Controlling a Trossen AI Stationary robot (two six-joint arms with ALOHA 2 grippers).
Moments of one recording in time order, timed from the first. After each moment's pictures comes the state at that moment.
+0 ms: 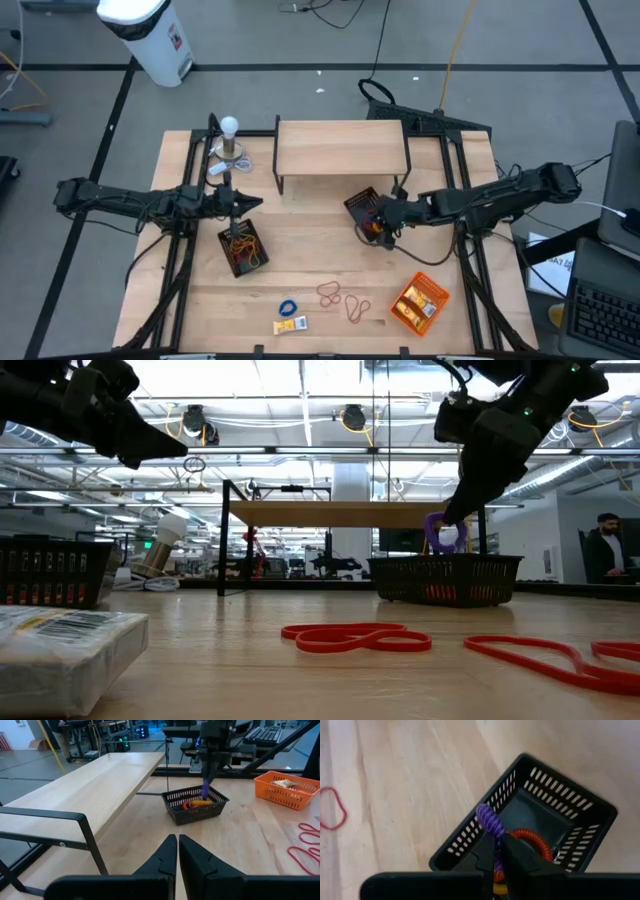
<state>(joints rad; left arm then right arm) -0.08 0.52 0.25 0.09 -0.29 0.00 0.11 1.23 0.71 -0.37 0.23 0.40</state>
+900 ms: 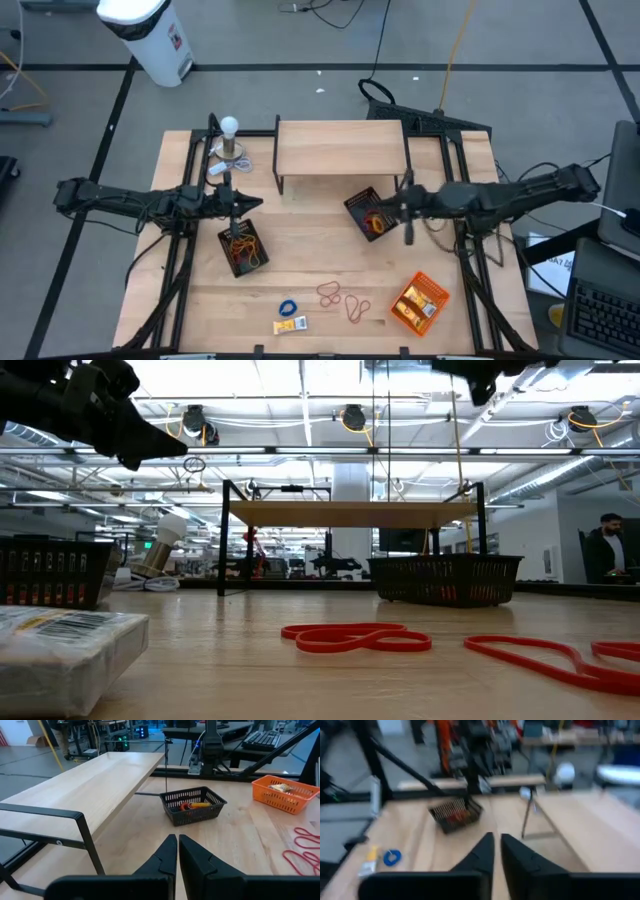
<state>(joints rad) -0.08 0.52 0.25 0.10 -0.29 -0.03 0.18 0.85 0.66 0.01 0.25 0.08</state>
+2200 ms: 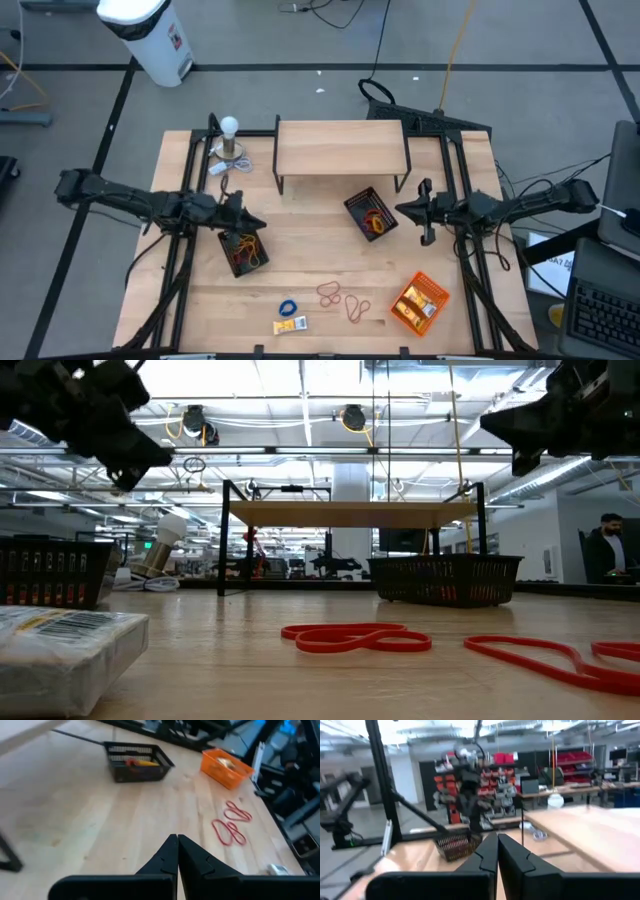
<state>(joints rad) -0.17 0.66 0.29 0.02 -0.10 -0.34 0.15 0.44 0.02 0.58 0.22 0.07</state>
